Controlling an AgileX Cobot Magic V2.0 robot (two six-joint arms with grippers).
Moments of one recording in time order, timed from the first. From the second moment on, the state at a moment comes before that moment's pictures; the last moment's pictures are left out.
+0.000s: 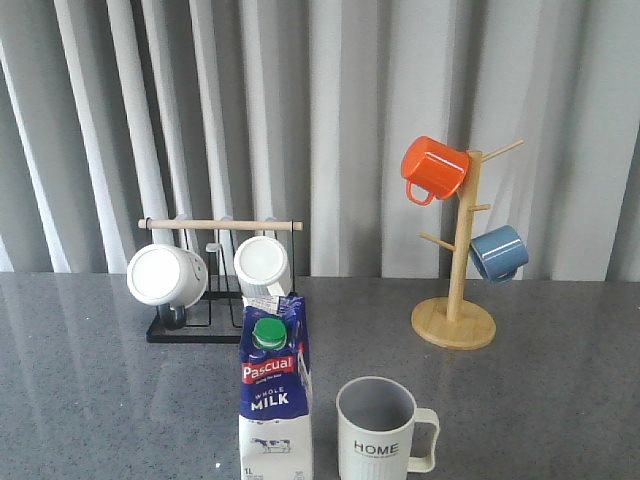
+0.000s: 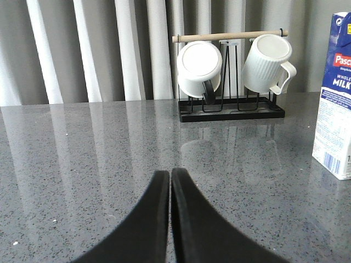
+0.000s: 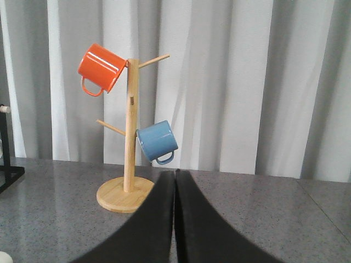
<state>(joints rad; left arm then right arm) -0.01 -0.01 0.02 0.13 0.07 -0.12 -0.10 0.62 -0.42 -0.30 -0.19 0.23</state>
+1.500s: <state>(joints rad) -0.01 -0.01 0.02 0.13 0.07 -0.12 -0.01 -0.01 0.03 -0.04 -0.01 0.00</state>
